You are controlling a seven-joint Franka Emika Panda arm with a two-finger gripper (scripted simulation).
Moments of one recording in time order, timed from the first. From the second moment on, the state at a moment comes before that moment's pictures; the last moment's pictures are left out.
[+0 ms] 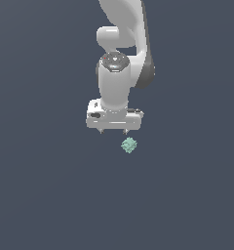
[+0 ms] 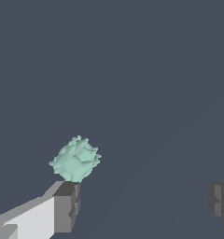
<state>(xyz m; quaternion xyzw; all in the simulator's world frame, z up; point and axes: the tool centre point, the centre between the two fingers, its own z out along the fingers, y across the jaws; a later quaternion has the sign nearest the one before) -0.001 -0.014 0.180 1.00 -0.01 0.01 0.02</state>
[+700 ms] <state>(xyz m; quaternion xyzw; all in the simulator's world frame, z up) -0.002 -0.013 0.175 1.00 0.00 -0.01 0.01</state>
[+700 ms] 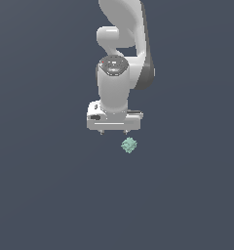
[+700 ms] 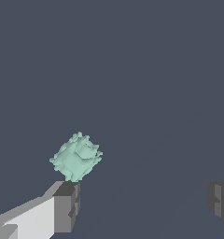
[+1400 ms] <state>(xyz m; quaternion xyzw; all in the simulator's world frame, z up) -0.004 0.001 0.161 1.00 -0.07 -0.01 0.01</state>
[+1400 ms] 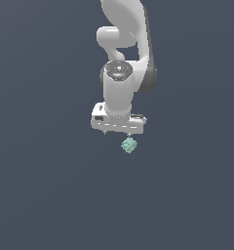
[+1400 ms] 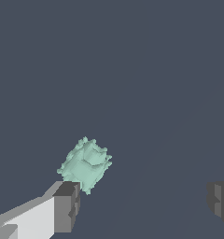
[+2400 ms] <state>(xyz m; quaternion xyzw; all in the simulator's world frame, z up) -0.015 0.046 0.112 0.96 -0.29 0.00 0.00</state>
